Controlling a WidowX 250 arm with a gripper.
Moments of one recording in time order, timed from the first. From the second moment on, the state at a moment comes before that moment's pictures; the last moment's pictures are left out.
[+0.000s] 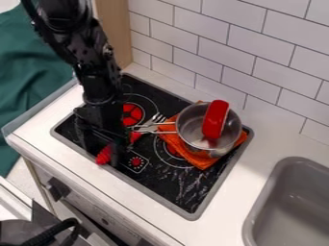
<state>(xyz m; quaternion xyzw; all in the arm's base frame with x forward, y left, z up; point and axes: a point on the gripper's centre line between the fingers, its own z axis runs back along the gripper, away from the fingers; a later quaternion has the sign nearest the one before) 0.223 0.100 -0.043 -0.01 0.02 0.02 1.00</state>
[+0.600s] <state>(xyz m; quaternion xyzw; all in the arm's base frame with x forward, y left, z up) 0.229 0.091 -0.045 0.02 0.01 0.03 1.00</state>
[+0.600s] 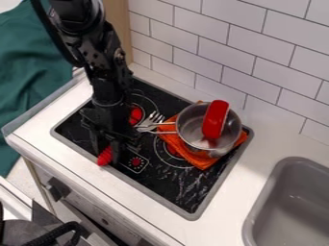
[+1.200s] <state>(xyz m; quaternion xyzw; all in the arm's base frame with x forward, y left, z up) 0.224 0.109 -0.020 0.00 -0.05 0.14 0.99</state>
